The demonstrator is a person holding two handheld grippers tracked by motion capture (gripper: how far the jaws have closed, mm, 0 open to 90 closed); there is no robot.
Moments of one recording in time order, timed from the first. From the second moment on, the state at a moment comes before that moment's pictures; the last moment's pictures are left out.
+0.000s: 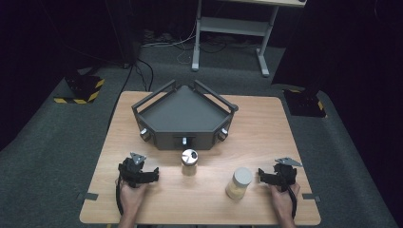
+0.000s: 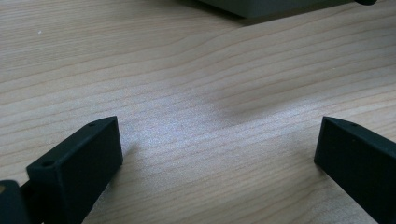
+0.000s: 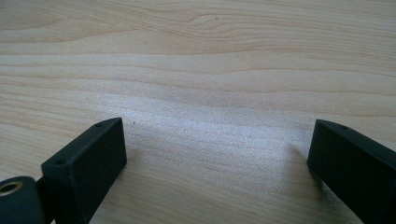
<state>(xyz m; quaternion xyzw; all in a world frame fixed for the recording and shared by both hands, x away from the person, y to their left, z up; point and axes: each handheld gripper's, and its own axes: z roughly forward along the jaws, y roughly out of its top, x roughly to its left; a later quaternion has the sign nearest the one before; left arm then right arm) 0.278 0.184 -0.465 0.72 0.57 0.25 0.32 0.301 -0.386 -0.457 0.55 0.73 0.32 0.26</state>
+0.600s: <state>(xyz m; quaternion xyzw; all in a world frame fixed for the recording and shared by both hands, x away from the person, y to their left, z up) 0.280 0.184 -0.464 0.72 0.57 0.25 0.32 0.301 -0.386 -0.457 0.55 0.73 0.32 0.26</state>
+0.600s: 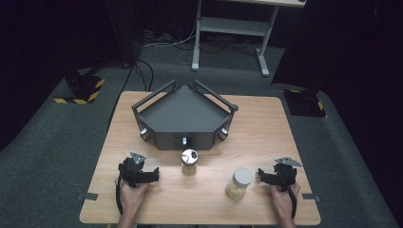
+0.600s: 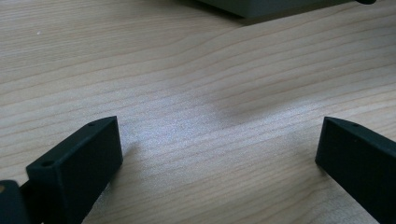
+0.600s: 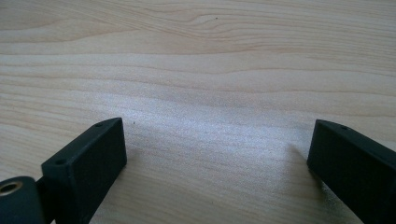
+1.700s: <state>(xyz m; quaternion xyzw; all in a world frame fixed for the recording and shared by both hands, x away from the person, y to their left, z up) 0.270 0.162 -0.451 0.78 0.48 0.17 0.37 0.301 -0.386 -0.457 0.54 0.73 0.32 0.26</state>
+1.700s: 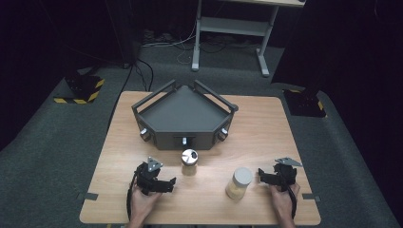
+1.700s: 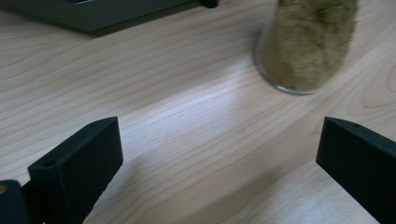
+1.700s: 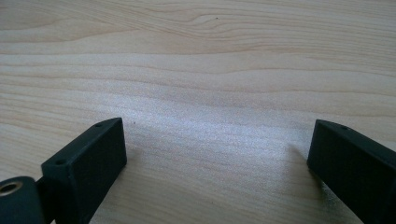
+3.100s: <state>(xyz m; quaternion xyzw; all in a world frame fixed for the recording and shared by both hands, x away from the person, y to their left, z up) 0.314 0.077 -0.422 0.80 0.47 0.17 0.33 0.300 -0.387 -0.457 0.54 0.73 0.32 0.26</state>
